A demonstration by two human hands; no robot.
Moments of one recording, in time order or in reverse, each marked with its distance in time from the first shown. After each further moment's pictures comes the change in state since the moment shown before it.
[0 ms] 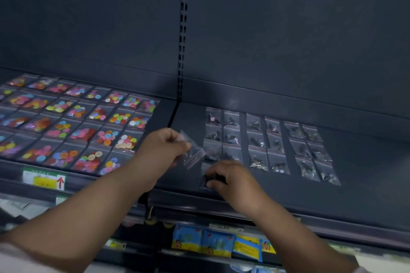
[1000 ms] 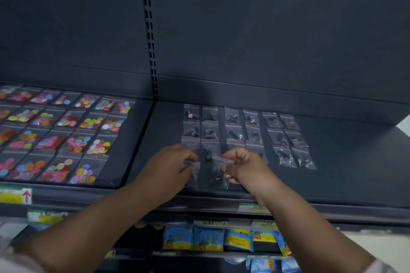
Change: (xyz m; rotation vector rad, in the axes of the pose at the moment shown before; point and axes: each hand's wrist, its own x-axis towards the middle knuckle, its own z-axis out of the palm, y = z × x) left_hand -0.003 -0.025 0.047 0.741 -0.180 0.601; right_hand -0.022 0.026 -0.044 0.709 0.134 0.585
